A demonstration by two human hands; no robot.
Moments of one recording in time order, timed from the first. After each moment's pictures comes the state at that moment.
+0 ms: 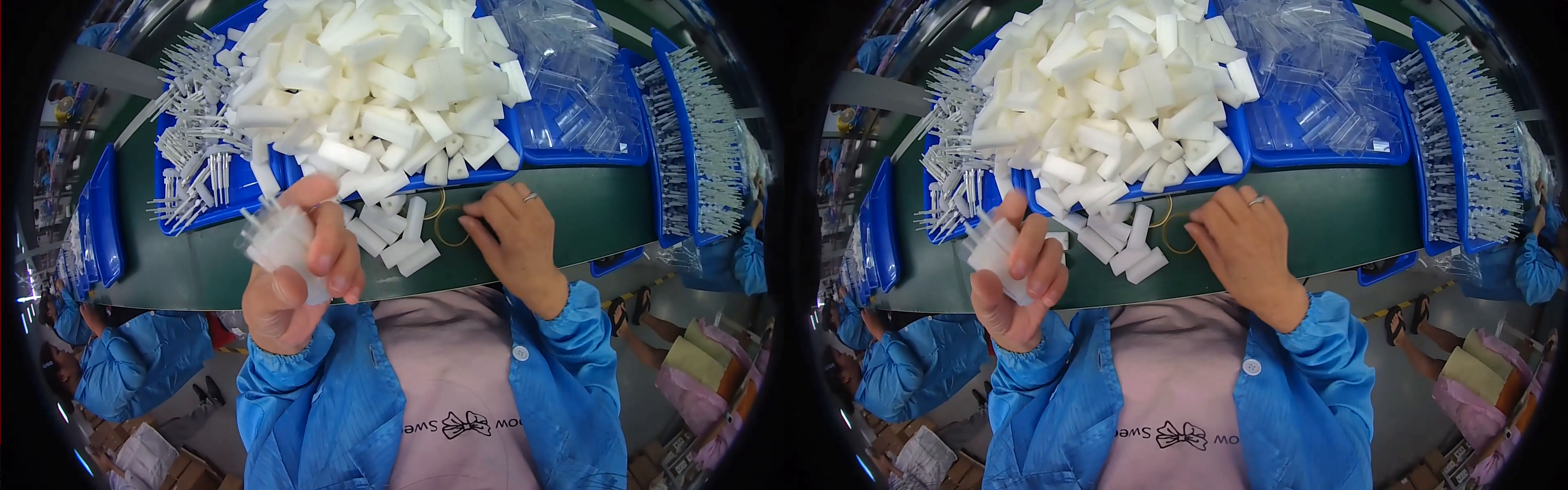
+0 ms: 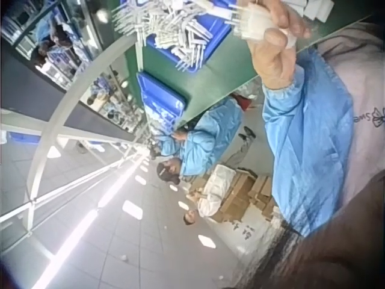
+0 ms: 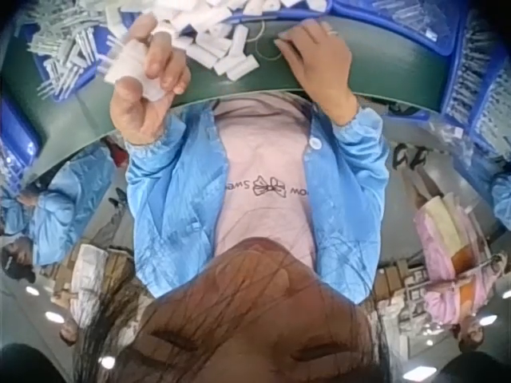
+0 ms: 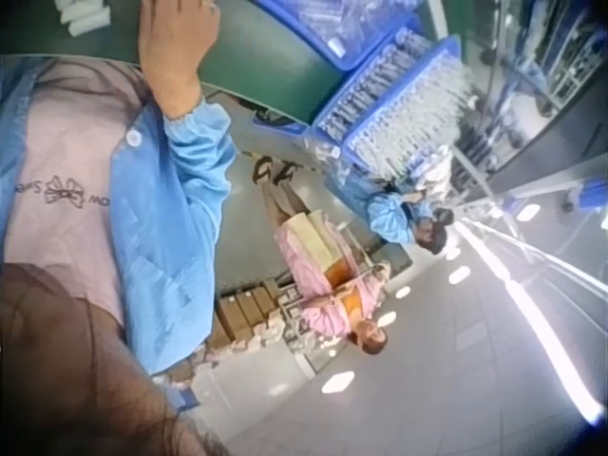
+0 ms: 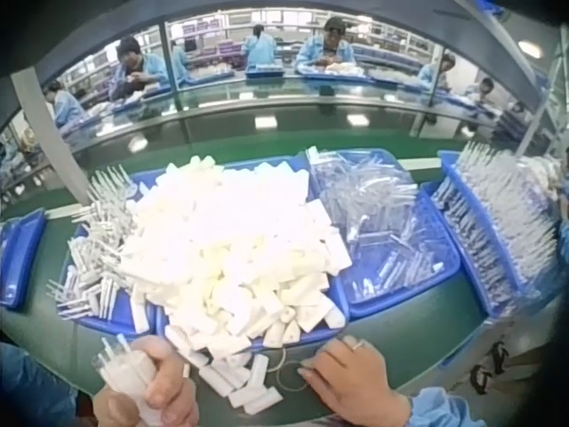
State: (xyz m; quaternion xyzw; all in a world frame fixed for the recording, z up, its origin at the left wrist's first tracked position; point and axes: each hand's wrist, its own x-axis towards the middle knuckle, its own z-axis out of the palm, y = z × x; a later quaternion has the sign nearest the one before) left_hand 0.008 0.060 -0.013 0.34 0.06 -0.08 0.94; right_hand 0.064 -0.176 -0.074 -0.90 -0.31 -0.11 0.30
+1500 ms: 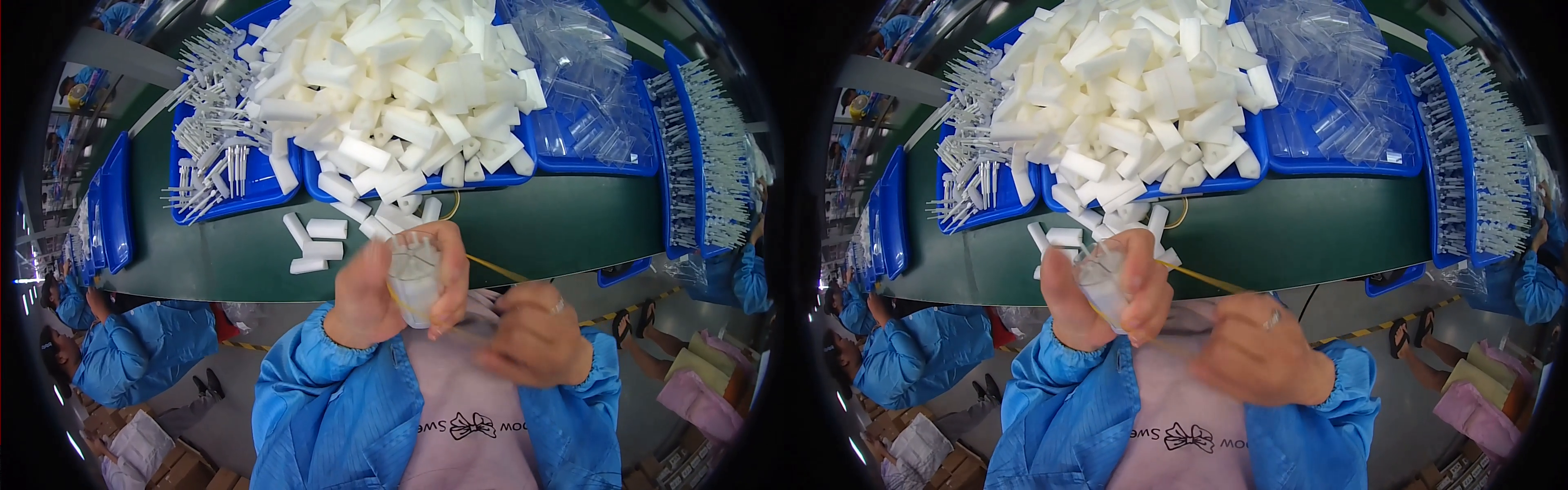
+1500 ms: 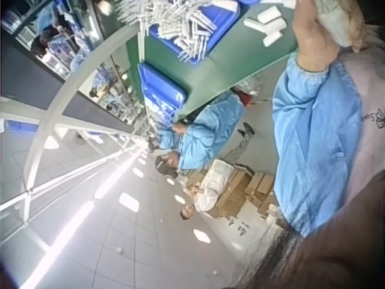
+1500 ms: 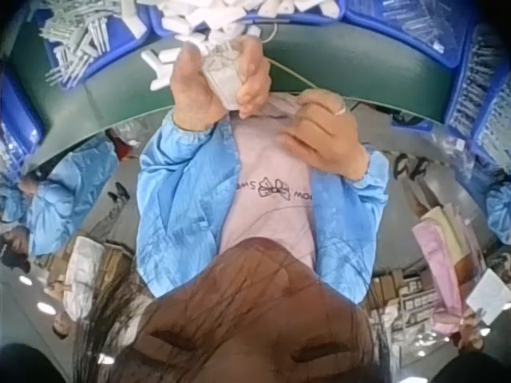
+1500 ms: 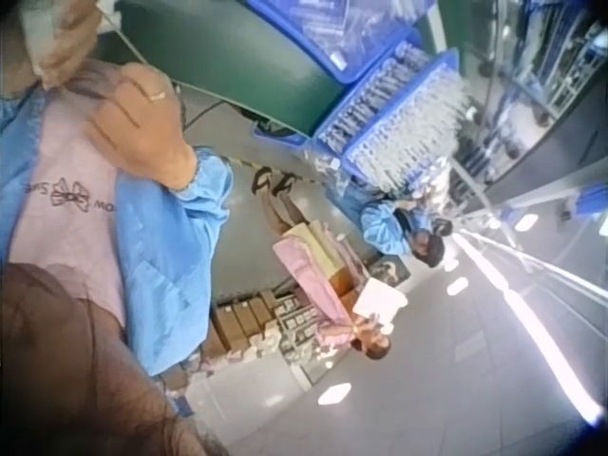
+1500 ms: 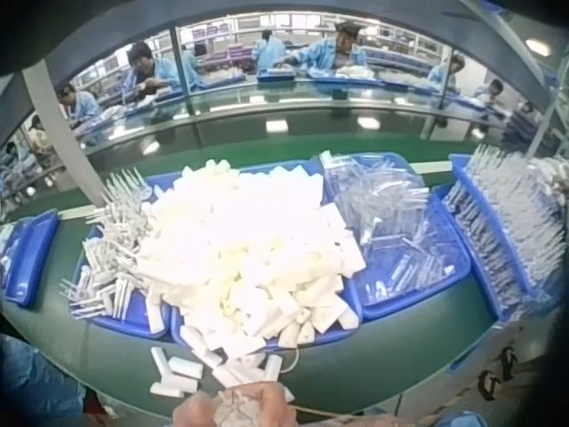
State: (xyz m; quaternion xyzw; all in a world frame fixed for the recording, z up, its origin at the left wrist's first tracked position) left_hand 0.013 0.009 -0.033 0.16 -0.01 -0.26 0.95; right_hand 0.011 -0.201 -0.021 -0.77 -0.46 -0.02 0.43
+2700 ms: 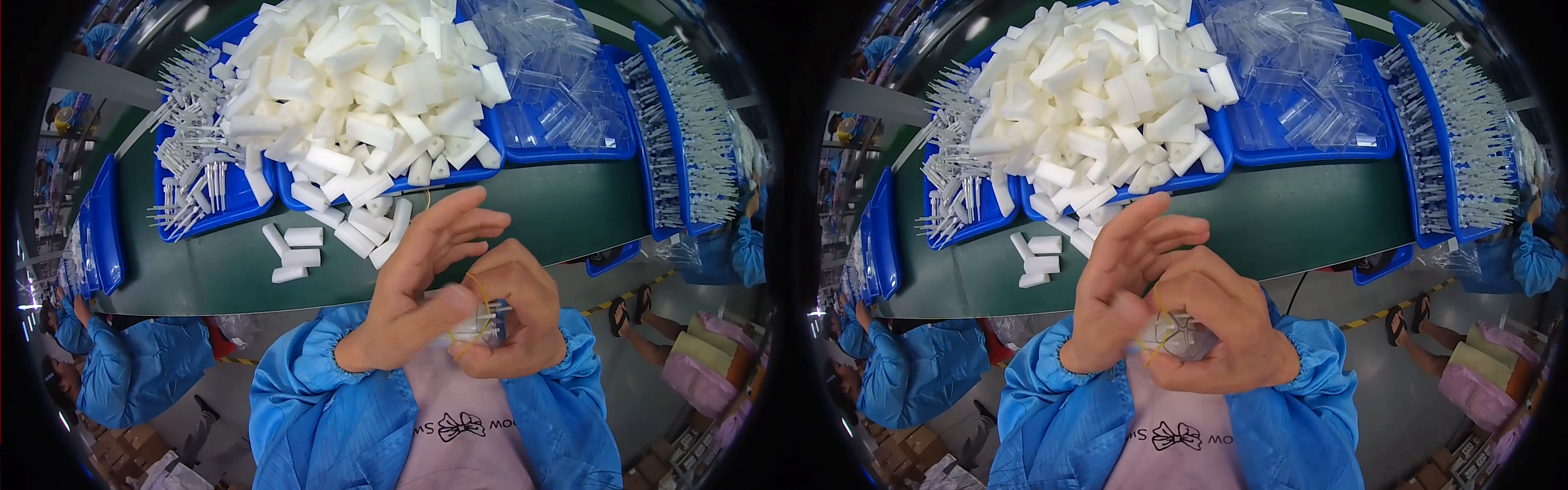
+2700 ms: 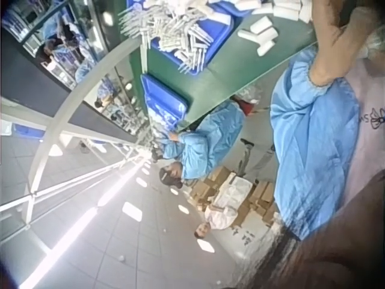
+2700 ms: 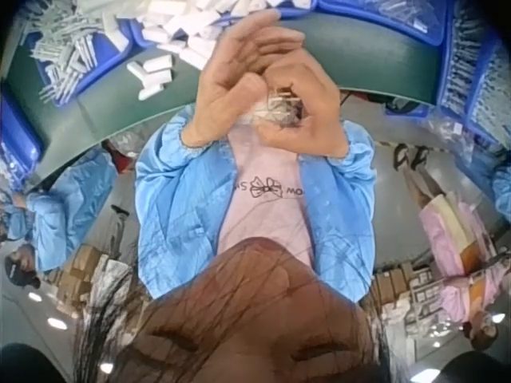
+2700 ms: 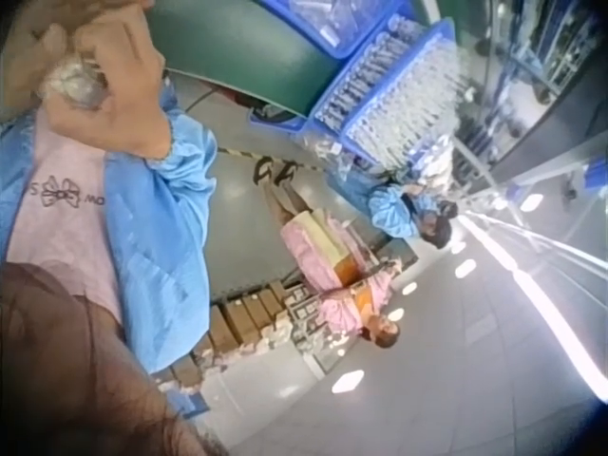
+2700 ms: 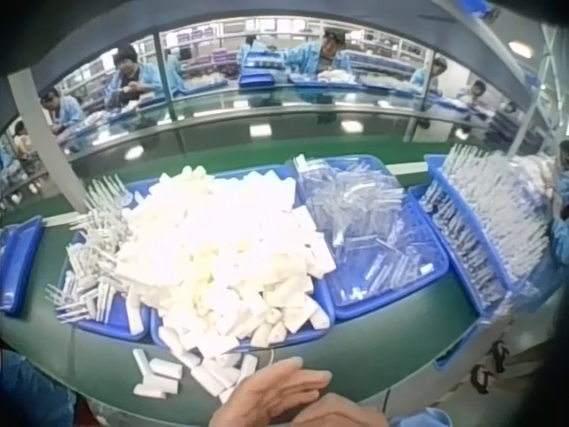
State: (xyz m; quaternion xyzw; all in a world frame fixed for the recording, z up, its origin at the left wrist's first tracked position) left_hand 0.009 -0.026 -0.030 0.52 -0.12 -0.10 0.84; right_hand 0.023 -0.179 -0.016 -0.73 -0.34 -0.03 0.59
